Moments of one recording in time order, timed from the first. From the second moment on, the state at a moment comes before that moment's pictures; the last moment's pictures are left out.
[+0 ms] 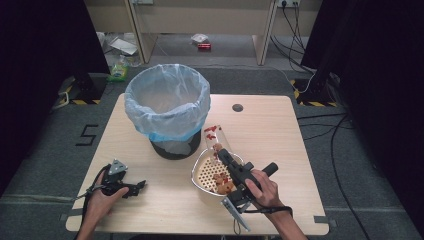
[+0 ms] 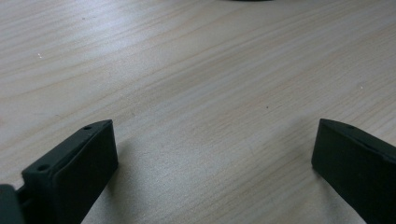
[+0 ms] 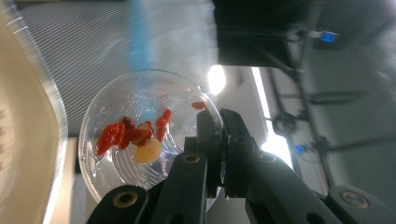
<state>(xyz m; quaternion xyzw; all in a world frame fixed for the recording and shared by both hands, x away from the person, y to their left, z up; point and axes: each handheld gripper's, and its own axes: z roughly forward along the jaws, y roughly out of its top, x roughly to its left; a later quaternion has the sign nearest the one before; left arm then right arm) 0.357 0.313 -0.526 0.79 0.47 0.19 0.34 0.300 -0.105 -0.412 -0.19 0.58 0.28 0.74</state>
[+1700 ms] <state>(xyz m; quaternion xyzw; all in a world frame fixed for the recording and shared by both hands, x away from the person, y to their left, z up) 0.356 0.313 -0.526 0.79 0.47 0.19 0.34 0.355 -0.136 -0.348 0.12 0.74 0.54 0.37</state>
